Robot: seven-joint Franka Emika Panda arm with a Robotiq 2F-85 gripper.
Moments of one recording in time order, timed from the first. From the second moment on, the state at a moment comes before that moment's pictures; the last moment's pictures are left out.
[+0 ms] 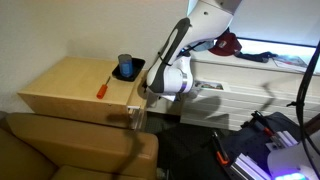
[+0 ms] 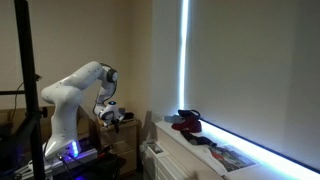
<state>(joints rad) 0.06 0.94 0.32 -2.12 0.35 3.46 0.43</state>
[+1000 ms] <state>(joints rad) 0.23 0.69 -0.07 -2.55 0.60 3.45 0.43</state>
